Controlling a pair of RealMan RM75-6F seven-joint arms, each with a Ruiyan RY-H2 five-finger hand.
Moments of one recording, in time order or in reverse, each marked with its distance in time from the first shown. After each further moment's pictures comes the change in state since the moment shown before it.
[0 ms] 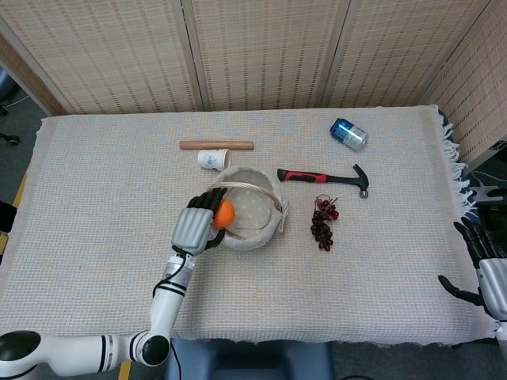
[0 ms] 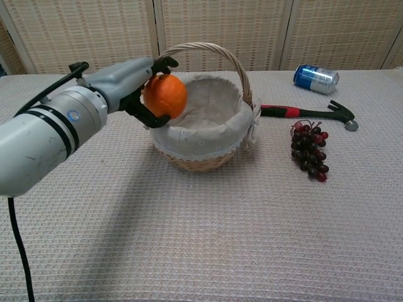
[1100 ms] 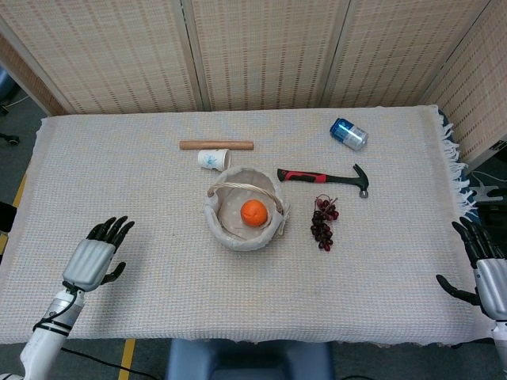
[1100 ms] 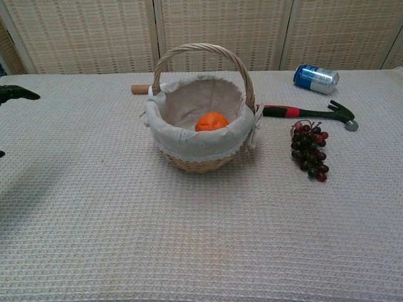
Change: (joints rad) left arm 0.334 0.599 0.393 -0.087 0.400 0.028 -0.384; right arm -0.002 -0.019 0.005 -0.006 0.006 0.012 -0.035
